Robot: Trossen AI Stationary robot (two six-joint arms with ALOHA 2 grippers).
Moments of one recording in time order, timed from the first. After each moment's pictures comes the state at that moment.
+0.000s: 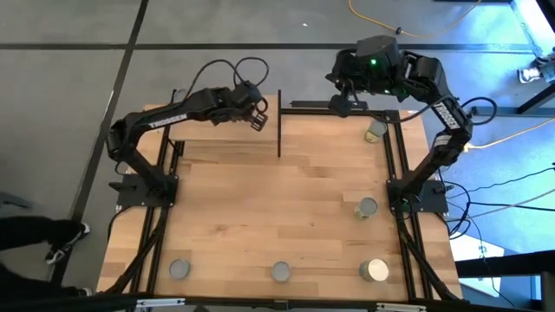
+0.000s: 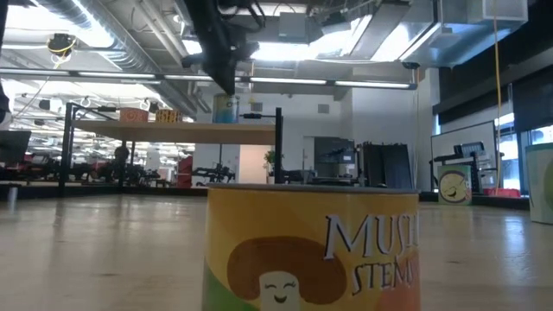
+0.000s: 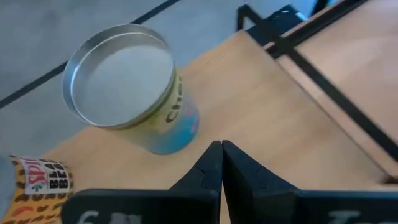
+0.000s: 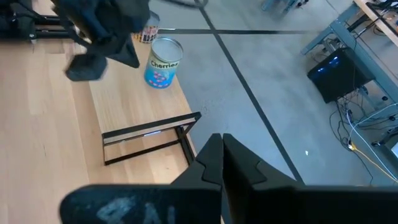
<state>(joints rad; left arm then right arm) 0.43 1.56 1.50 -0.84 -0.44 -0.41 -0.36 1.67 2.36 -1.30 0.28 -0.26</state>
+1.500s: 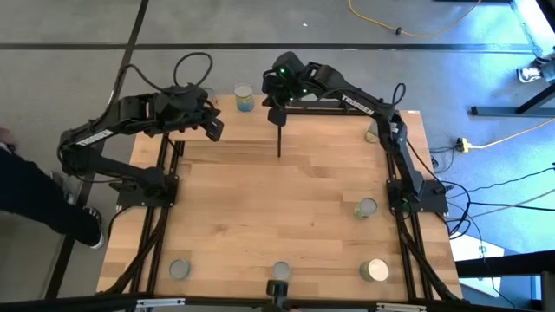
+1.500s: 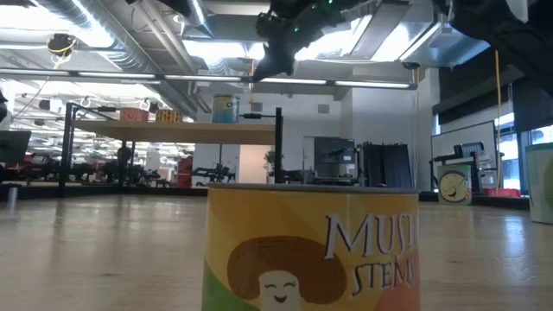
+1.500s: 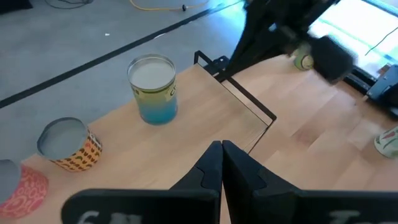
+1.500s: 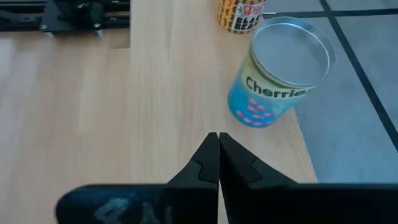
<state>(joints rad) 0.26 1.11 1.50 -1.04 -0.43 -0.49 -0.46 2.18 2.36 -0.94 -0.21 -0.29</state>
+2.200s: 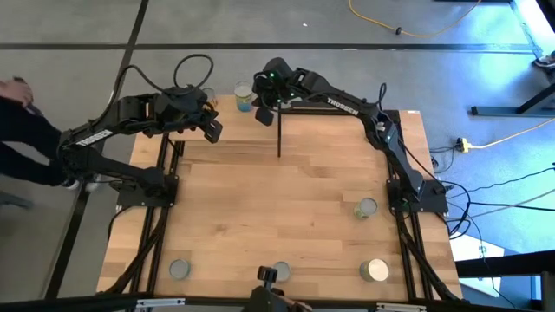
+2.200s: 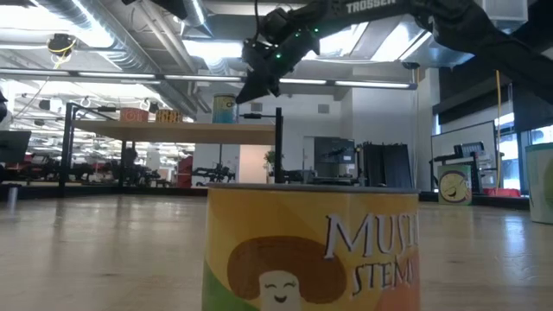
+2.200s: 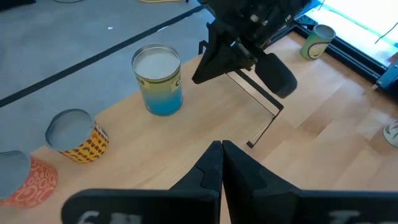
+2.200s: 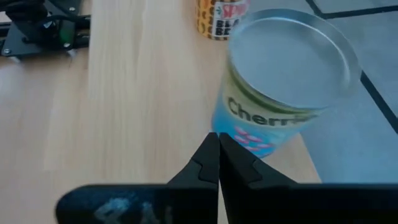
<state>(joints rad) 0.26 1.11 1.50 -1.09 -0.43 -0.49 -0.49 2.30 2.36 -0.77 -0.21 -0.21</state>
